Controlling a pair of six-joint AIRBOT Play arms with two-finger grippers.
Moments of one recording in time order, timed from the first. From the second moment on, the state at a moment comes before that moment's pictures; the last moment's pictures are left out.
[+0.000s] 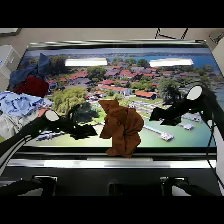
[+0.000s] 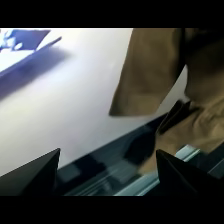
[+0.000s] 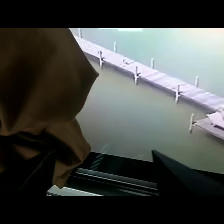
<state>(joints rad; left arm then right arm) -0.29 -1.38 0.76 0.66 -0.98 -1.34 -0.04 -1.33 1.10 -1.18 1.38 1.56</state>
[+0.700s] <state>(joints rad) -0.49 -1.45 0.70 0.38 -0.62 -1.28 -0.04 -1.47 1.06 -1.07 1.24 1.56</state>
